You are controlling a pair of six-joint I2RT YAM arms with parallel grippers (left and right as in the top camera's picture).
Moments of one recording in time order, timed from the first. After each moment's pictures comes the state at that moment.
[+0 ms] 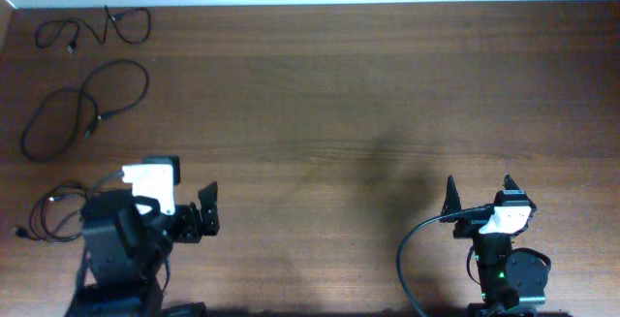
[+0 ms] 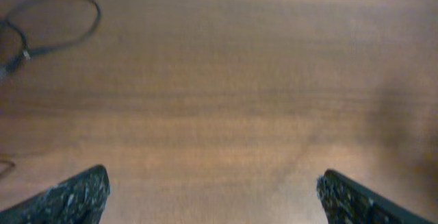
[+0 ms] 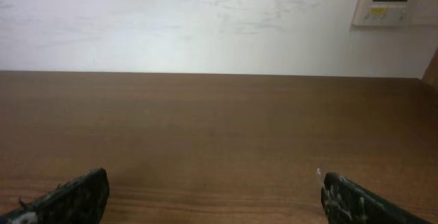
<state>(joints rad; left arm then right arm) 0.16 0.61 0.81 -0.86 0.22 0.05 0.01 0.01 0.01 -0.07 0.00 0.00</state>
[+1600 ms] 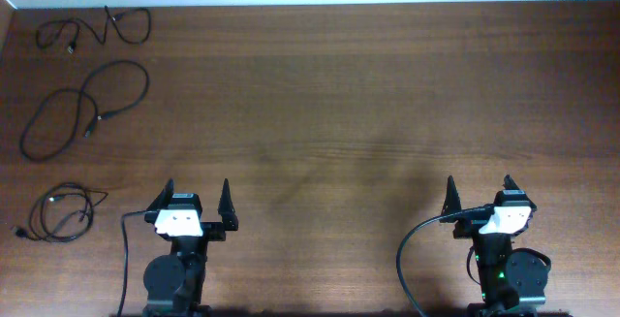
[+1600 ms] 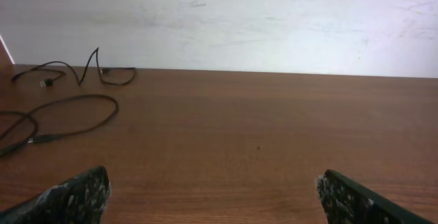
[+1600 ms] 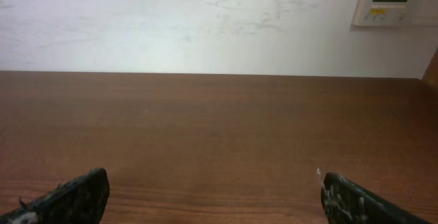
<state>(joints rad) -0.04 0.02 0.02 -0.08 -0.04 -0.03 0.01 0.01 0.01 -0.07 0.00 0.00</state>
